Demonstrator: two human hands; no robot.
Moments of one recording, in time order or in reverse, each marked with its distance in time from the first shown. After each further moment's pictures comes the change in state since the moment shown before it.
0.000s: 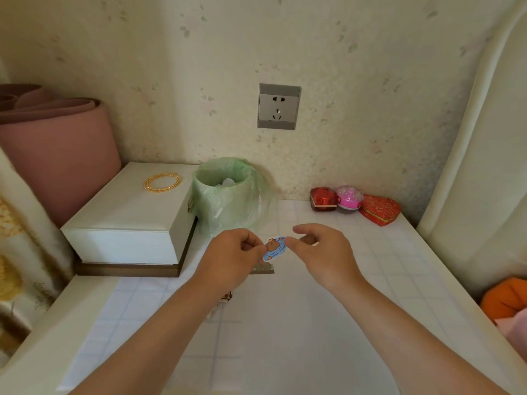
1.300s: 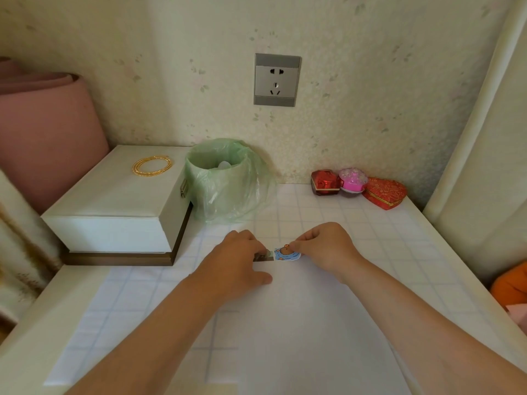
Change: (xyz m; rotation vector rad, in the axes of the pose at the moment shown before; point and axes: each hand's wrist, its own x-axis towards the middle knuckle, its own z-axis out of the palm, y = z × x) left_hand 0.010 -0.031 0.021 0.619 -0.206 0.260; right_hand 0.029 0.036 0.009 -0.074 -0.172 0.227
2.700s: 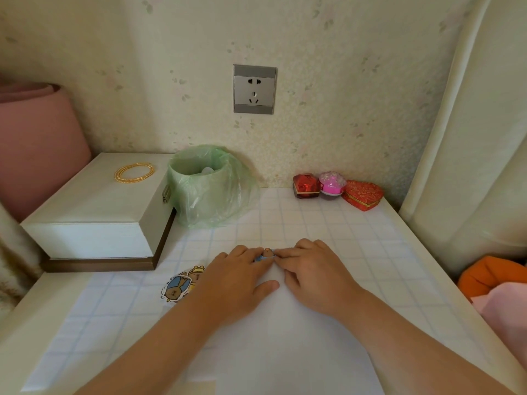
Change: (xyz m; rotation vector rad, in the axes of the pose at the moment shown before) left_hand -0.011 0.025 0.027 0.335 -0.002 0.205; right_hand -0.028 0.052 -0.007 -0.795 0.116 -0.876
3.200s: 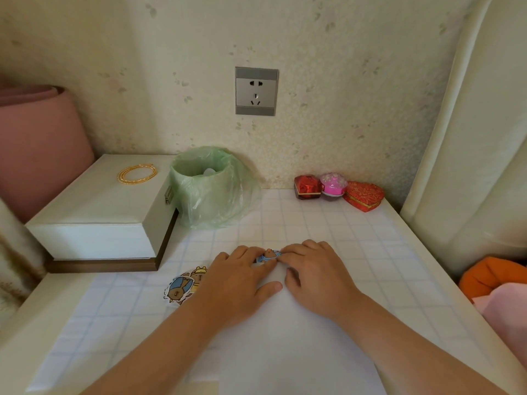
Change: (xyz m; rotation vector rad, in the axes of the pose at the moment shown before) left_hand -0.003 -0.005 0.006 0.031 0.029 -0.031; right_hand -0.002 -0.004 0.005 0.029 0.075 0.090
